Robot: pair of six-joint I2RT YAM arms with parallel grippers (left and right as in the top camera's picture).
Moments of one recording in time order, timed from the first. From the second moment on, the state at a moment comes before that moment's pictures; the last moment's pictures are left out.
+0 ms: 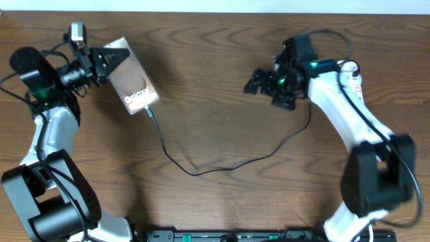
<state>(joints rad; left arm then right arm) 0.40 1.71 1.06 0.62 1.49 -1.21 0.24 1.85 1.44 -0.80 -0.39 0.56</state>
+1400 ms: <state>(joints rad) 0.40 1.72 0.66 -0.16 0.77 -0.67 0.40 1.68 1.46 -0.86 -0.13 0.55</state>
